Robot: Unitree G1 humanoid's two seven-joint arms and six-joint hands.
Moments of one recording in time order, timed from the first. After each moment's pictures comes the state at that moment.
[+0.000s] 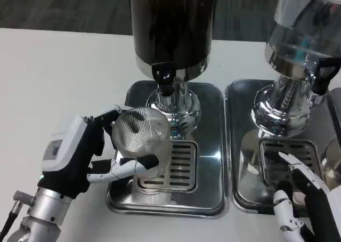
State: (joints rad) left arm -0.24 0.46 -0.23 0.86 0.61 -0.94 0.57; right arm 0.67 -0.17 0.13 -0.35 -0.60 -0.29 -0.26
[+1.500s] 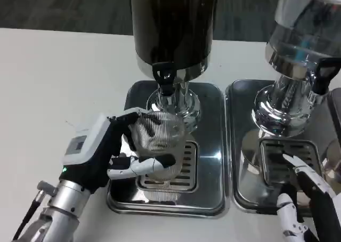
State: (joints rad) left arm -0.35 0.40 -0.30 1.00 0.64 -0.89 0.56; right arm 0.74 -0.15 0.13 -0.41 -0.62 -0.29 -0.26
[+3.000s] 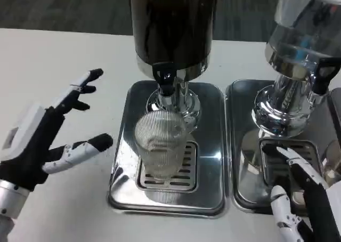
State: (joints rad) left arm -0.15 0.61 -0.13 0.73 0.25 -1.00 0.21; right arm 0.67 -0.14 0.14 -0.39 -0.62 -0.29 -0.26
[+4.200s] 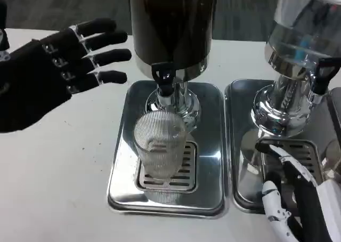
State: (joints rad) left arm -0.46 0.69 0.22 0.51 -0.77 0.29 -1.21; right arm 0.60 -0.11 0.18 -0.27 -0.59 -0.30 -0.31
